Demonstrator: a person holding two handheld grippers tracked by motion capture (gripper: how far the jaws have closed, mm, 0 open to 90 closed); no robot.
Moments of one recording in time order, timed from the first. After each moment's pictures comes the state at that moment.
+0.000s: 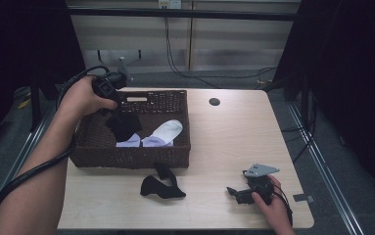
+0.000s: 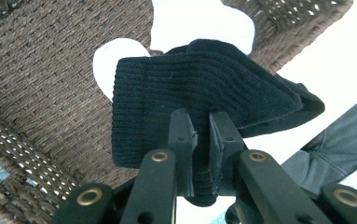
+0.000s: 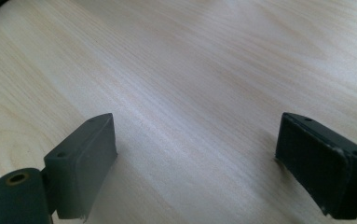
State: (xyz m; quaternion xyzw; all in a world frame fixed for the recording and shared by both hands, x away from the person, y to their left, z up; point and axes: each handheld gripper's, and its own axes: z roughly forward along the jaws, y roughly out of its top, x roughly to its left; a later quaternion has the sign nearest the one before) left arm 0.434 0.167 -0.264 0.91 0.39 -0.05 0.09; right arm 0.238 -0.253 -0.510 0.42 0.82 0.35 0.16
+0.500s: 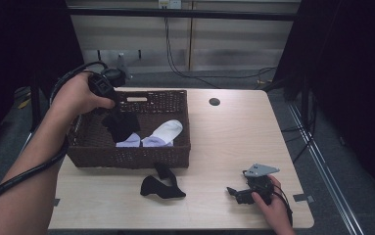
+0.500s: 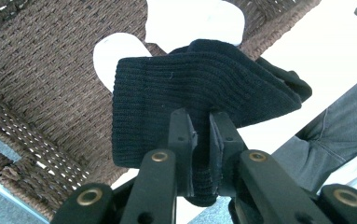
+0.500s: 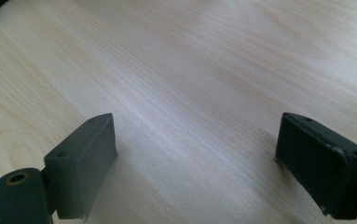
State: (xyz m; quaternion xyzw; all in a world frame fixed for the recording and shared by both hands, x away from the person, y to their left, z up) left arm 0.416 0.164 -0.242 0.92 0.38 -0.04 0.08; right arm 0.238 -0.253 -0.510 0.42 0.82 0.35 0.16
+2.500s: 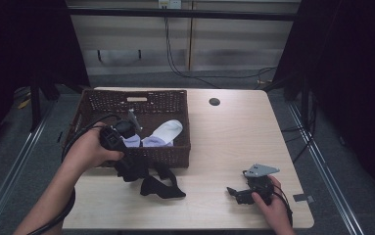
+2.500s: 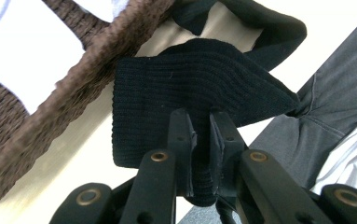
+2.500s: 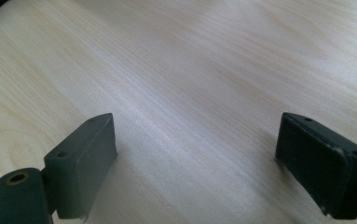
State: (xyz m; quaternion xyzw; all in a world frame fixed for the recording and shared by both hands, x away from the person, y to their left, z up) left arm 0.347 0.153 -0.342 0.94 0.33 -0.10 0.09; right arm 0.237 -0.253 -0.510 0.41 0.82 0.35 0.16
